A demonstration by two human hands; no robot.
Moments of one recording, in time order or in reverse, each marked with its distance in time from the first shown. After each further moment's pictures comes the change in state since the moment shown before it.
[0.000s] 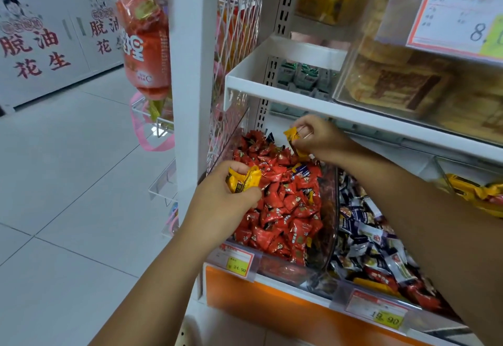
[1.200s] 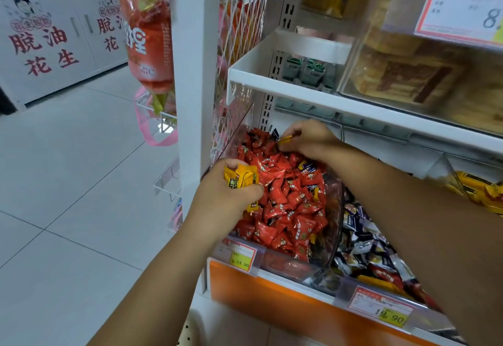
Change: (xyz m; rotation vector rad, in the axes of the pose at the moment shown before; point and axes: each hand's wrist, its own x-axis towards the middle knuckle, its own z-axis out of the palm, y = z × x) left_hand -0.002 -0.001 0.002 -0.103 0.039 -0.060; right_hand 0.019 -0.004 0.026 -0.099 -0.026 0.059
